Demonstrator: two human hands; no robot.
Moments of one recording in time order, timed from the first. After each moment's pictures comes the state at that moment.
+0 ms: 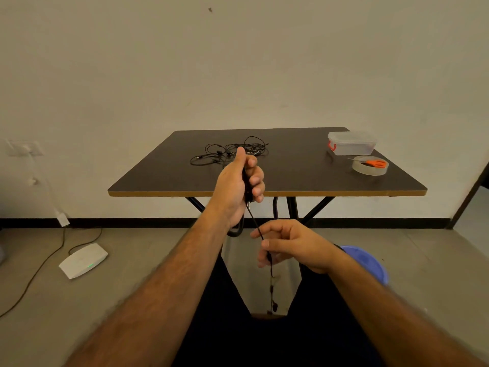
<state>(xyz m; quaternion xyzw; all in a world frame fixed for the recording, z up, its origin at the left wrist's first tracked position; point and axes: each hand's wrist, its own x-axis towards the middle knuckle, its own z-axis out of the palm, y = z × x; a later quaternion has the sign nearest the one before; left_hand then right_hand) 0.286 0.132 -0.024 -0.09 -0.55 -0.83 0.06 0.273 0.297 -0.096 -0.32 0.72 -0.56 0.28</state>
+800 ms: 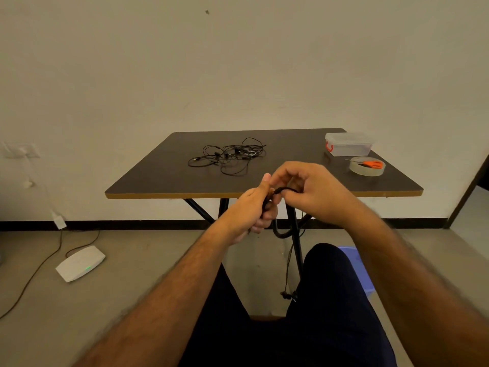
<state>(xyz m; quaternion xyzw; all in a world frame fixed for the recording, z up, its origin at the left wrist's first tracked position) 0.294 0.145 -0.045 -0.10 -0.73 -0.67 -0.08 0.267 0.310 -0.009 -0.40 0.83 -0.39 -0.09</state>
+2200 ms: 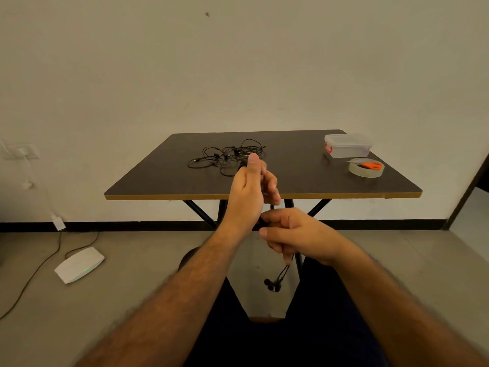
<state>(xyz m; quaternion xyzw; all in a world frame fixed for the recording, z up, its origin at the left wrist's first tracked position) 0.295 0.161 -0.031 -0.14 -0.65 -0.72 0.19 0.289 0.298 -0.050 -0.34 0.76 -0.50 0.24</state>
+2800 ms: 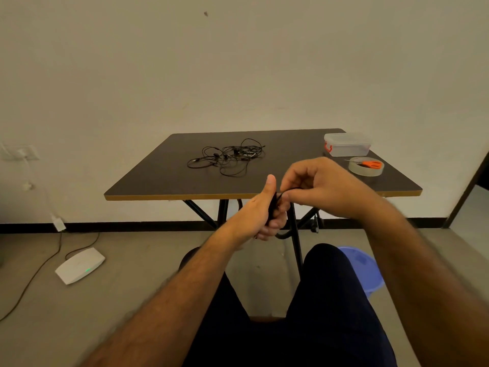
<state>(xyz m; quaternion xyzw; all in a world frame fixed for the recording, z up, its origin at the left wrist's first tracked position) 0.294 0.154 -0.050 -0.14 -0.72 -0.67 -0.11 0.269 0.325 0.011 -0.39 0.83 -0.39 -0.03</state>
